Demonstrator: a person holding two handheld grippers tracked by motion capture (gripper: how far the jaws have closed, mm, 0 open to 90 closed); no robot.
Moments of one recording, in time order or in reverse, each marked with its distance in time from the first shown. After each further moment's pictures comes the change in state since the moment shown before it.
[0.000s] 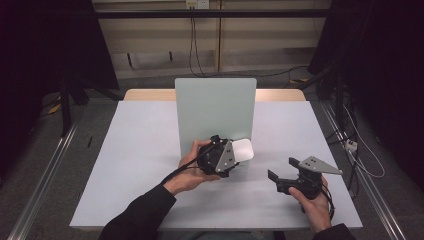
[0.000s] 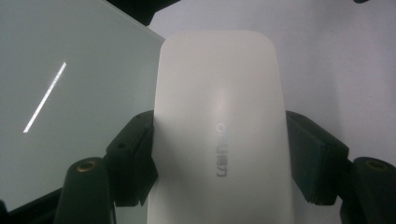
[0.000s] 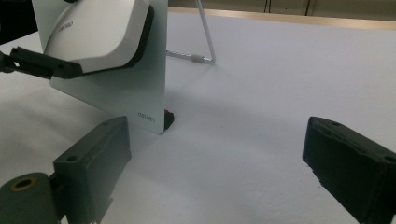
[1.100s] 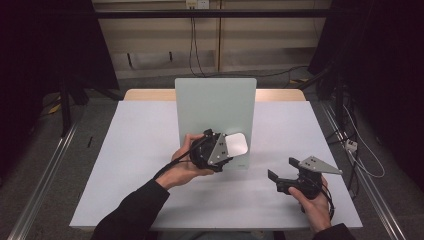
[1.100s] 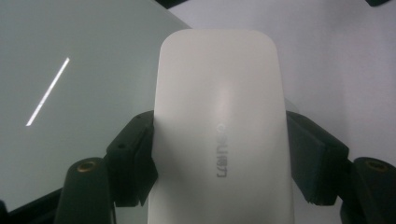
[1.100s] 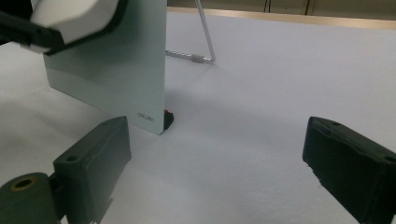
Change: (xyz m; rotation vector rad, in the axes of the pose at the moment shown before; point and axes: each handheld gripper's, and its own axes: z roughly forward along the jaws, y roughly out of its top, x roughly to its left) left arm 0.030 0.001 -0.026 0.000 0.027 -0.014; right arm 0.000 0.000 0.000 0.002 -0.001 0.002
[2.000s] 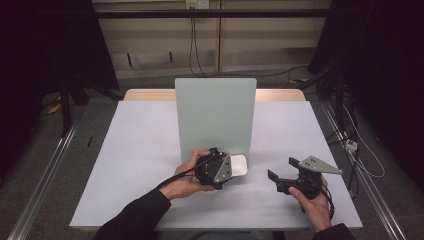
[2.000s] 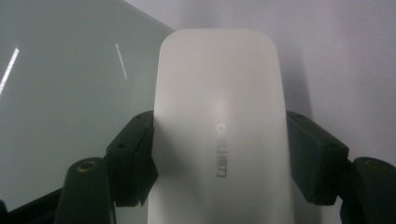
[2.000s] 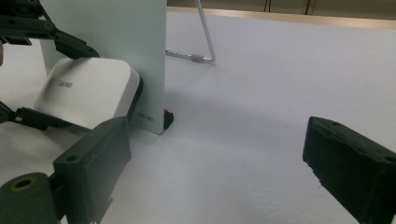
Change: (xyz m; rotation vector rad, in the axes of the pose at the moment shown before) left arm -0.051 -0.023 0.030 0.114 -0.148 0.087; right arm 0.000 0.000 0.000 0.001 0.003 0.002
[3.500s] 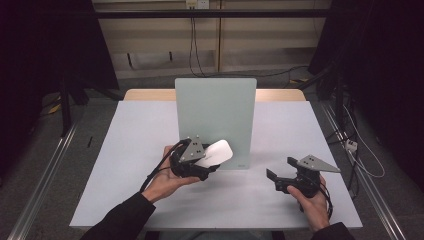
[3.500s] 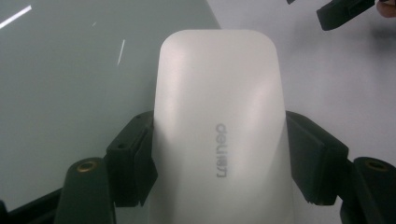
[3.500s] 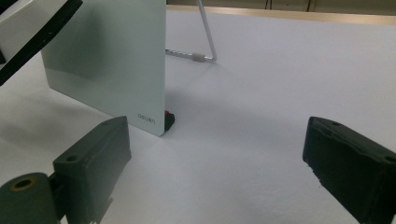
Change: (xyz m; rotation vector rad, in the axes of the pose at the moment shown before) left arm 0.030 -0.032 -0.064 -0.182 0.007 -0.436; right arm 0.000 0.001 0.005 0.008 0.003 0.007
